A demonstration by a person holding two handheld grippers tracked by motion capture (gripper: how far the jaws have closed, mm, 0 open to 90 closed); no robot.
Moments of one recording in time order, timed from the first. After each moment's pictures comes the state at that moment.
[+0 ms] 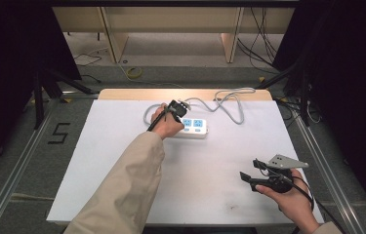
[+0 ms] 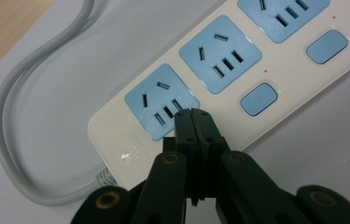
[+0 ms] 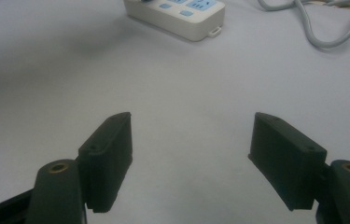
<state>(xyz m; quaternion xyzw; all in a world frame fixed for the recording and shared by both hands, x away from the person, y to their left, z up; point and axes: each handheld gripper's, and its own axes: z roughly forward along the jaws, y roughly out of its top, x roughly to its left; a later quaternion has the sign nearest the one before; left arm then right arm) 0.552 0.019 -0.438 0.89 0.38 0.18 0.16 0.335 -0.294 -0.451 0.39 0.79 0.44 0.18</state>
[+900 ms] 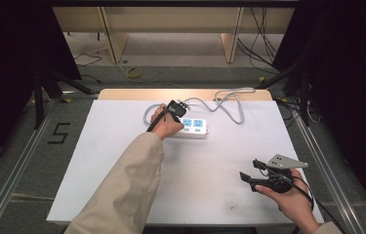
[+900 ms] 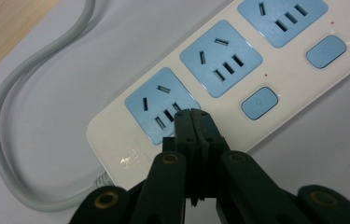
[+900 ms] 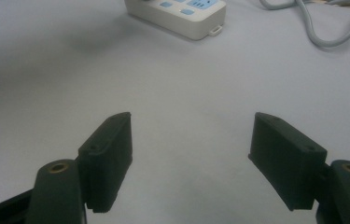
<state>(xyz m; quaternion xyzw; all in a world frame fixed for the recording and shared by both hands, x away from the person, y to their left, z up) 0.552 0.025 -0.440 0.89 0.38 0.18 0.18 0.335 -0.294 -0.451 0.39 0.79 0.44 0.18</state>
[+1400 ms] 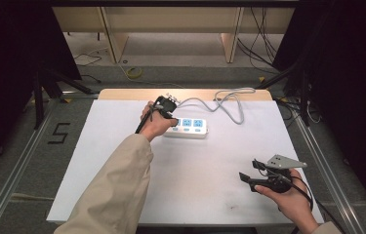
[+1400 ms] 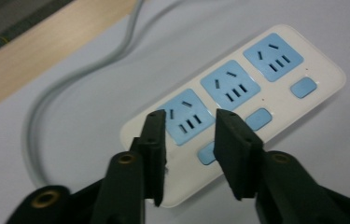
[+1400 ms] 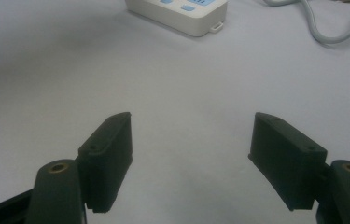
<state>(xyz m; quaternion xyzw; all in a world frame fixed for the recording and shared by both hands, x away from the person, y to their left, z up) 0.538 0.058 -0.416 0.85 0.40 0.21 0.27 0.335 -0.292 -0.452 0.39 0.79 0.43 0.17</state>
